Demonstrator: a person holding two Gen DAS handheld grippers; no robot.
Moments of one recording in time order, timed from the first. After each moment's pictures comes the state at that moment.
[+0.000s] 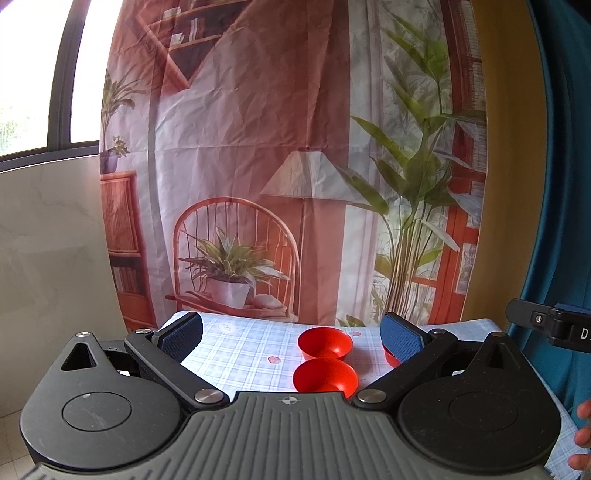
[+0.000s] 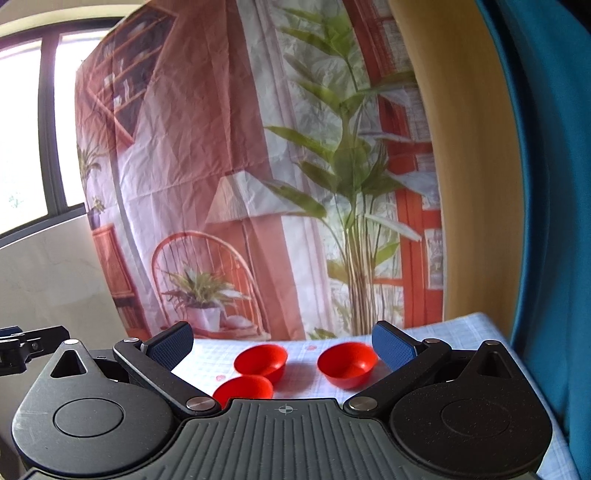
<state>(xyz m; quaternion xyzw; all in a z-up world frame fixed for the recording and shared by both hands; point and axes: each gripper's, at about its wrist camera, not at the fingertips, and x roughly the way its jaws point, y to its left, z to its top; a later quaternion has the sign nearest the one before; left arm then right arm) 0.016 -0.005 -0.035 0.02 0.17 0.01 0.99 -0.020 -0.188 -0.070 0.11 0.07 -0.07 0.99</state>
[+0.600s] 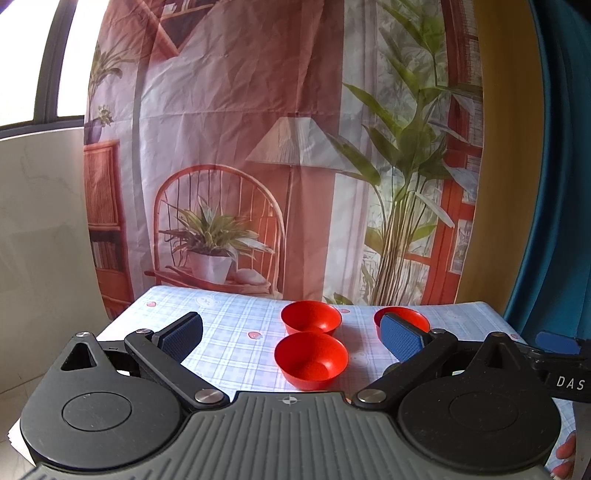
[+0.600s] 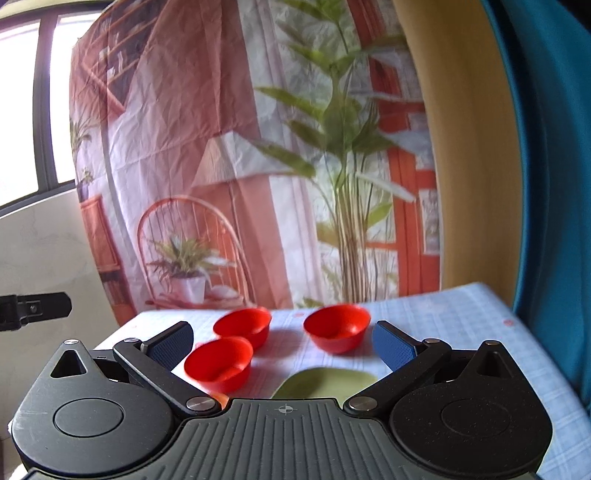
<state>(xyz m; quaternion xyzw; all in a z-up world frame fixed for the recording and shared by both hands) 0.044 -0.004 -0.099 0.00 0.19 -0.02 0.98 0.004 -0.192 -0.155 0.12 0.11 -0.07 0.98</state>
